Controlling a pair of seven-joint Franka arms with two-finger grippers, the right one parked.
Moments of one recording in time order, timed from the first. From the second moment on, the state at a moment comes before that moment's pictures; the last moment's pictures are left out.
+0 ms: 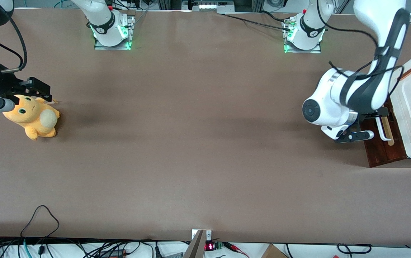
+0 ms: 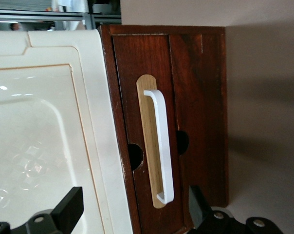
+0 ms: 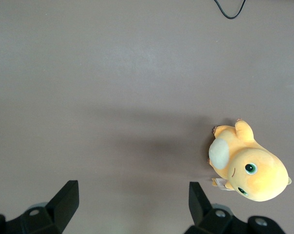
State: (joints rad) arm 0.03 0.39 -0.27 -1.96 1.08 1.57 -0.72
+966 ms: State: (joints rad) arm 0.09 0.58 -0.29 -2.07 1.44 1.43 -1.00
